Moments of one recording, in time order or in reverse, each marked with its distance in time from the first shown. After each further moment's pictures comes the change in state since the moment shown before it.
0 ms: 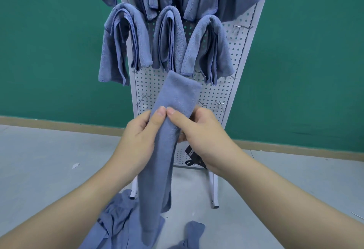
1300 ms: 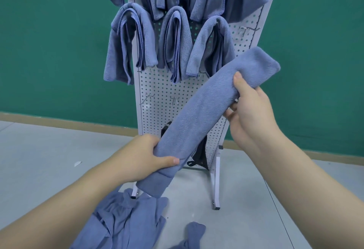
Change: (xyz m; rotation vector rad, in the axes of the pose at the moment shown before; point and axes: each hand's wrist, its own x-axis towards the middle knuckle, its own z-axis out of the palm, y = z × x) left_hand 0.004 -0.021 -0.031 0.866 -0.349 -0.212; right_hand 0.014 -0.039 -0.041 0.464 0.459 -0.085
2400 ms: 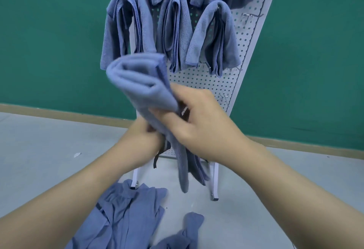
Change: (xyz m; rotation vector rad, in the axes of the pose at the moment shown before) left_hand -0.005 0.035 0.003 -1.090 0.048 -0.042; right_hand -0.039 0.027 0.017 -0.942 -0.774 -0.626
